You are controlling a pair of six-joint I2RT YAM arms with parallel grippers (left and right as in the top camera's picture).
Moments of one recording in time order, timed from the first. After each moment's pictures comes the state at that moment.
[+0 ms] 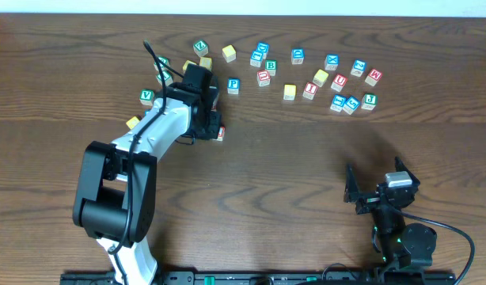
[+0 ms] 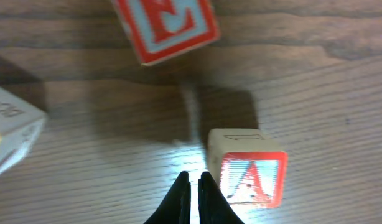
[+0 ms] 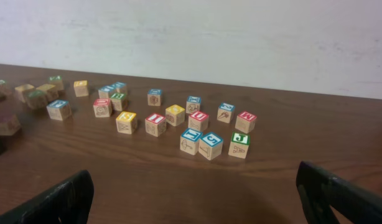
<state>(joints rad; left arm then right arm) -0.28 1.92 1.27 -0.68 0.10 -0.12 -0.03 0.02 0.01 -0.06 -0.16 -0.06</state>
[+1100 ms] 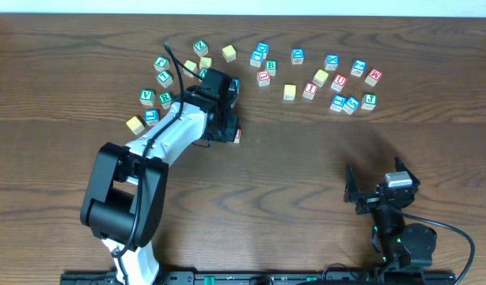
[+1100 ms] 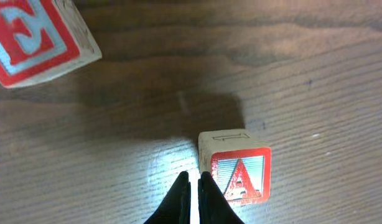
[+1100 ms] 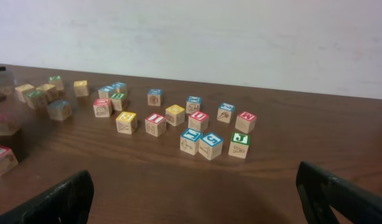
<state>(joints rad) -0.38 1.92 1.27 -0.63 0.14 -0.18 -0.03 0.02 0.01 -0.06 -0.16 -0.06</state>
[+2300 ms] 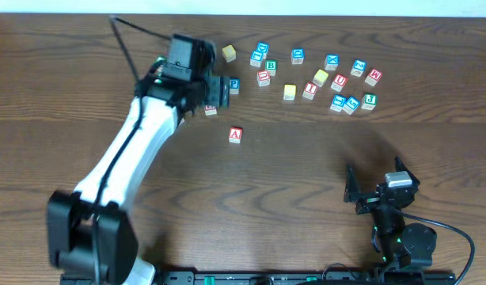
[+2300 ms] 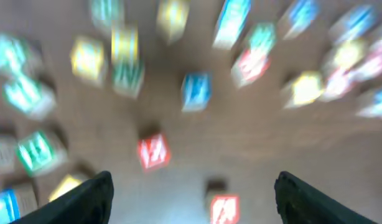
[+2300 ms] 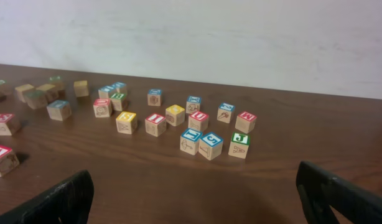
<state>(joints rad) -0.30 1.69 1.41 -0.60 0.10 -0.20 -0.03 0.02 0.01 -0.06 -0.16 -0.06</state>
